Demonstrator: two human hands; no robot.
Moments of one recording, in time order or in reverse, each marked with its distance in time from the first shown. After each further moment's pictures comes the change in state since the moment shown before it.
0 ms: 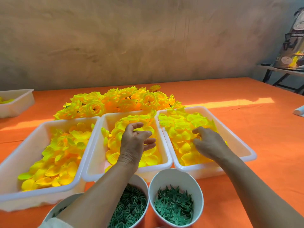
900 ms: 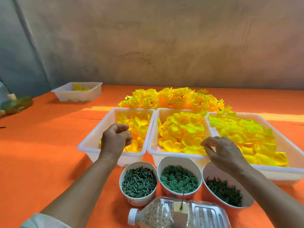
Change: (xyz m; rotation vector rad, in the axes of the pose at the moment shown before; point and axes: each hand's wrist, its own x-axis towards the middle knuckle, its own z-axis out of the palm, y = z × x) left_hand -0.057 0.049 -0.196 0.292 0.436 0.129; right_hand -0.068 -0.086 0.044 -0.041 0.080 -0.502
